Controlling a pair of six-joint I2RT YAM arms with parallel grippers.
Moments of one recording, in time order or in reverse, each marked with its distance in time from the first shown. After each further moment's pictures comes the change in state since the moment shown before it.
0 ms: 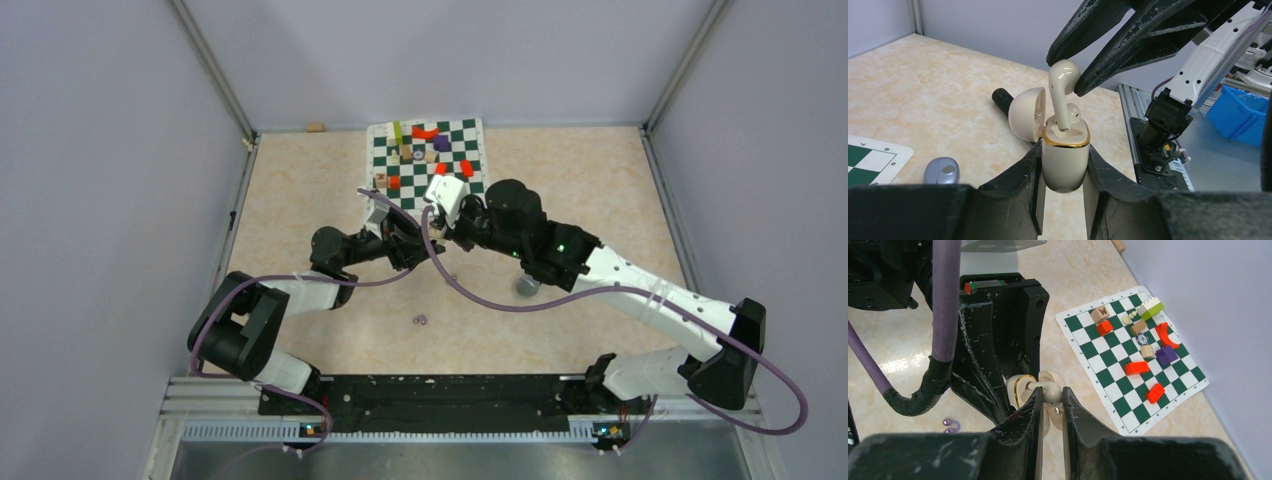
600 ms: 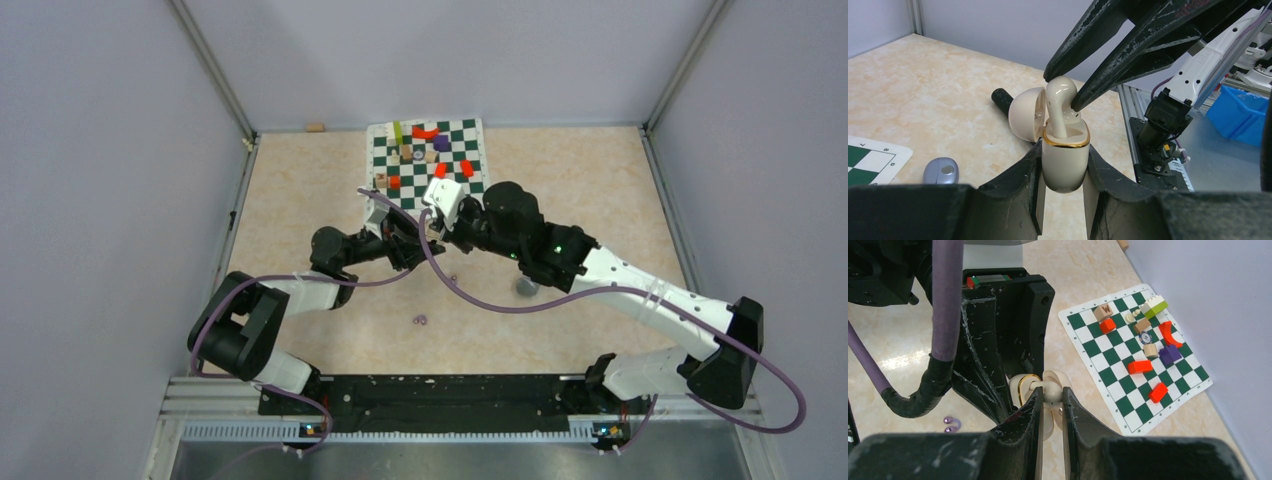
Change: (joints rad) left arm 0.000 0.000 0.000 0.000 0.000 -0.001; right arm 0.005 0.005 -0.015 0.009 0.001 -0.002
